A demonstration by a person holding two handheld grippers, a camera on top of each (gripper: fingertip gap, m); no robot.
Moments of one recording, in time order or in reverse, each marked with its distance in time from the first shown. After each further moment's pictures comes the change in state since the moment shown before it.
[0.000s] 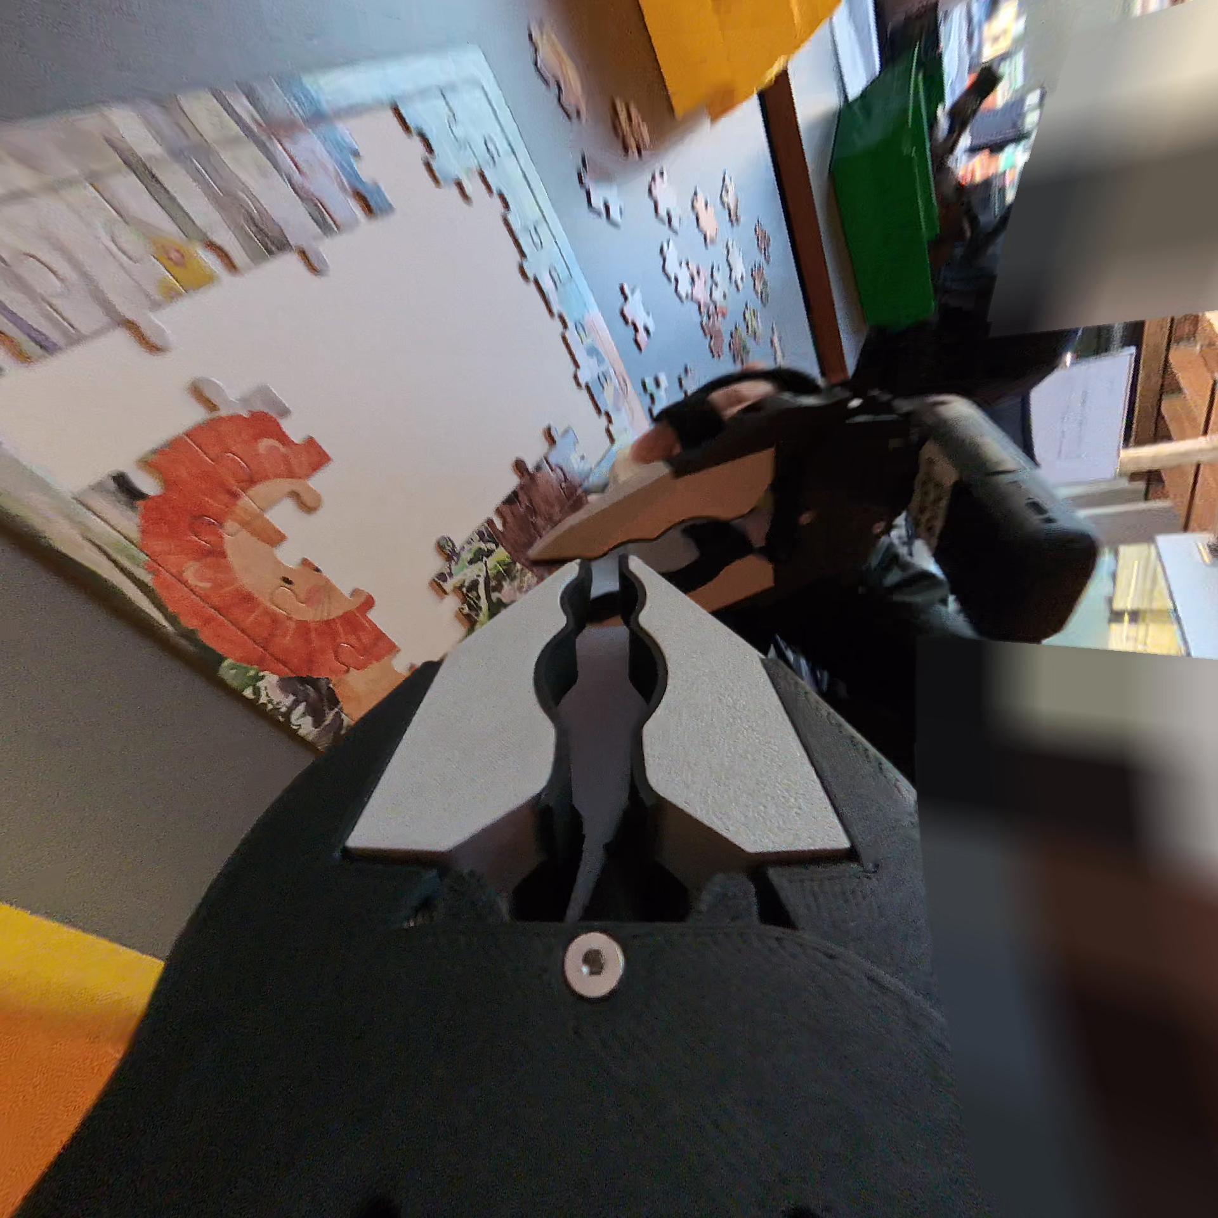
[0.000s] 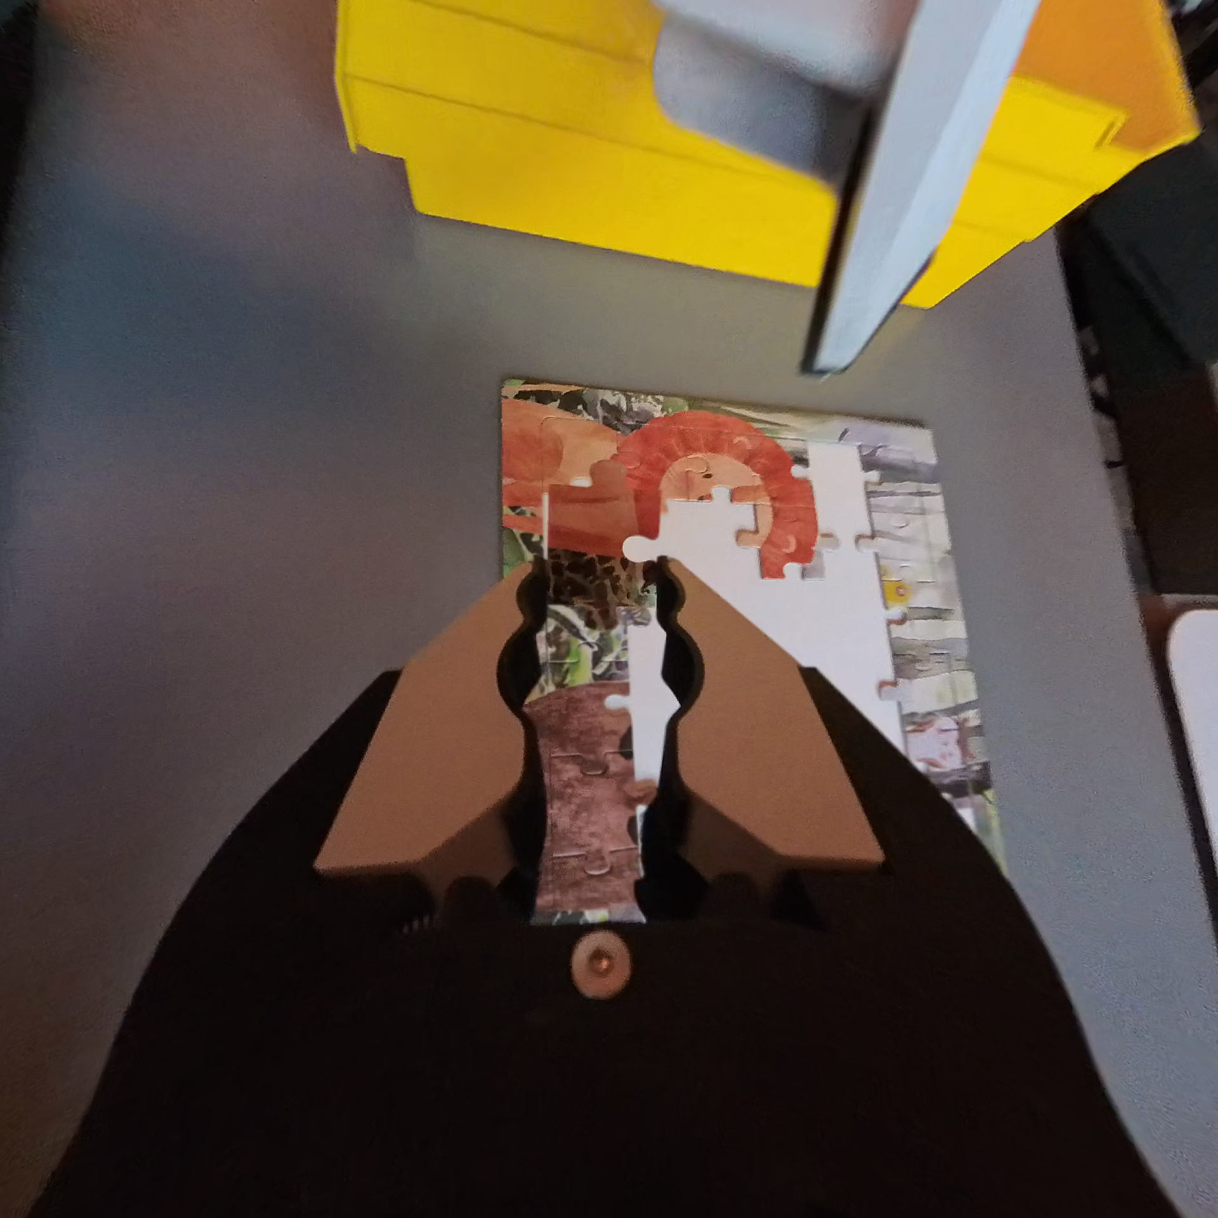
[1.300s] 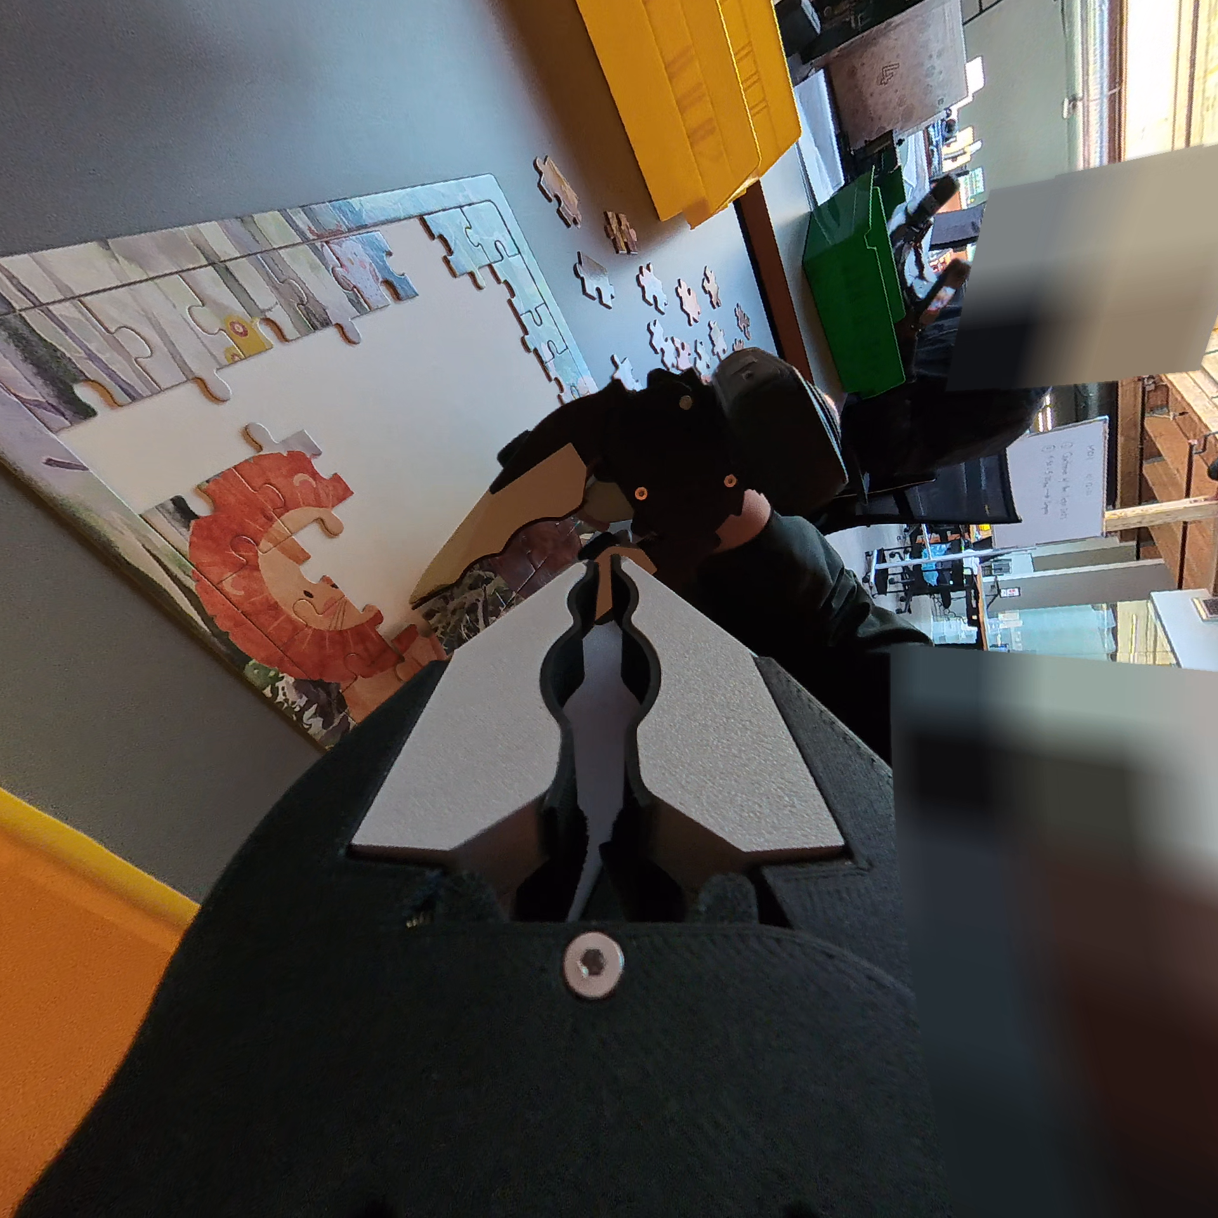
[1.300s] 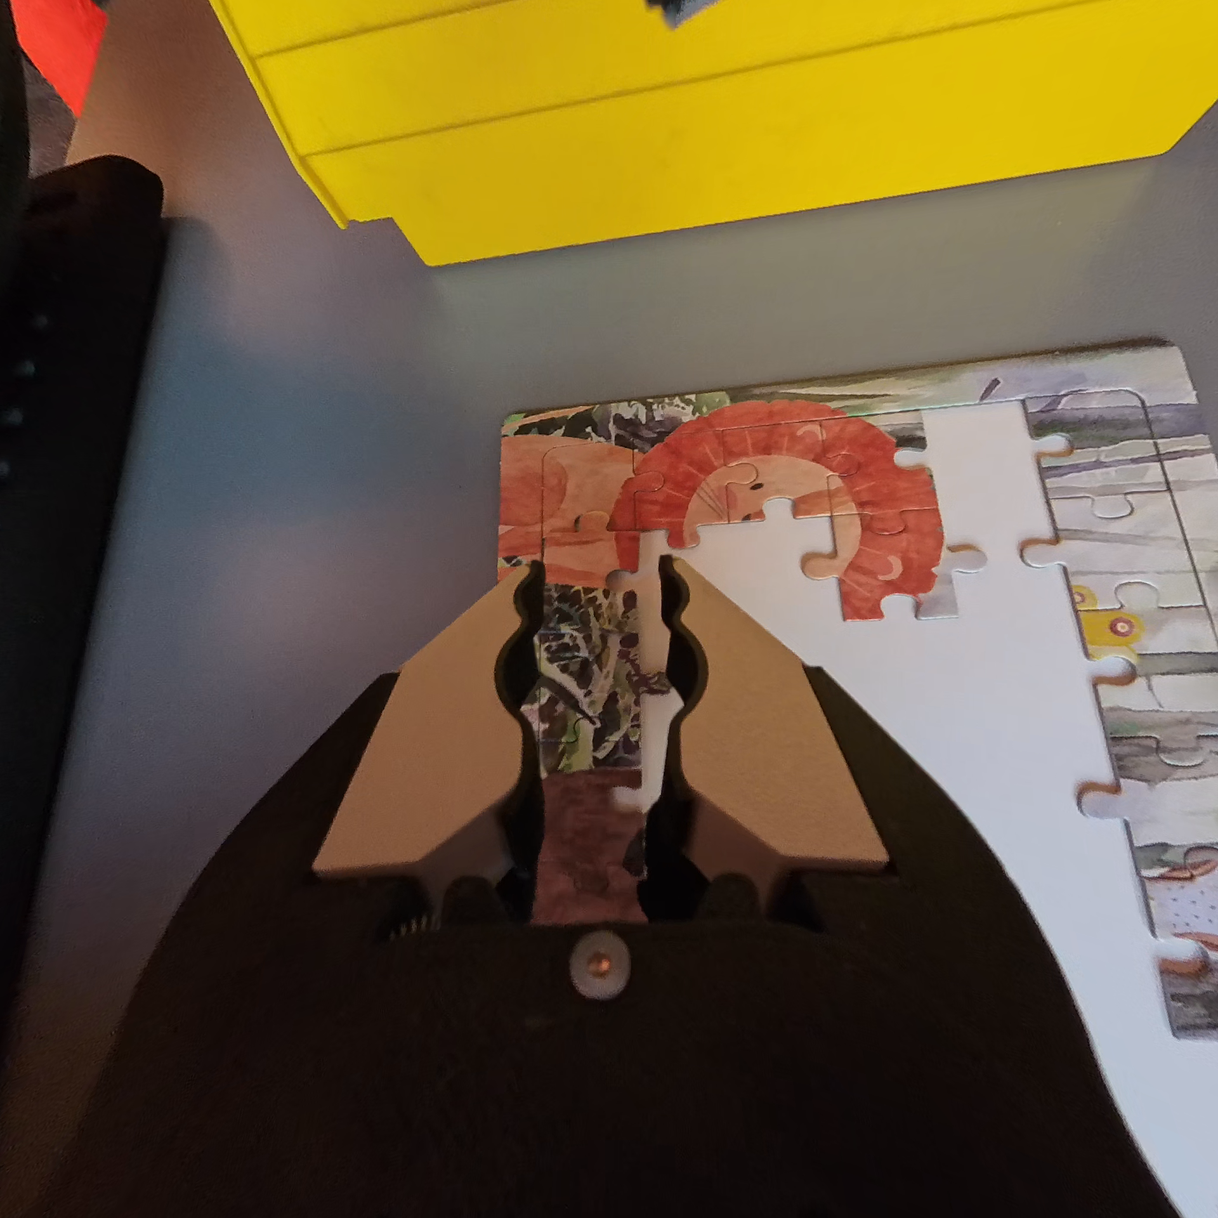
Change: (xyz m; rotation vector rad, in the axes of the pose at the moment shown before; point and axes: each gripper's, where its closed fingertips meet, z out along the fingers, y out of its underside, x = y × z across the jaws) left arm 0.006 -0.012 -0.019 0.098 0.000 -0.003; right arm -0.001 0.004 0.042 0.047 -0.302 0.266
